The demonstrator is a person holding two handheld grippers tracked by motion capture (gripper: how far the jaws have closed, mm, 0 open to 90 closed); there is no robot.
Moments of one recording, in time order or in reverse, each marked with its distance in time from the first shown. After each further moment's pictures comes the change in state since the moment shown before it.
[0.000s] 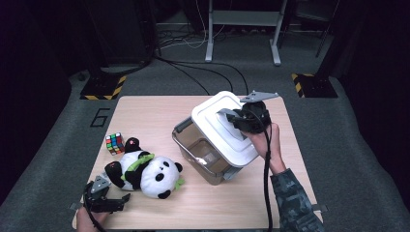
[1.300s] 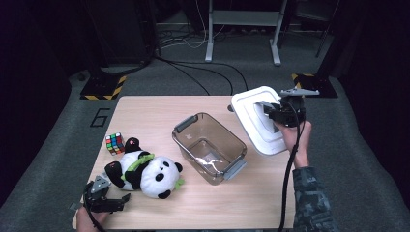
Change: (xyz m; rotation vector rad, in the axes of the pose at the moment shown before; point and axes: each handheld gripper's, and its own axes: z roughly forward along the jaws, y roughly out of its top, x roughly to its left) left arm 0.000 0.000 0.000 0.001 0.000 0.001; right arm -0.092 -0.032 -0.026 -0.016 -0.214 0.194
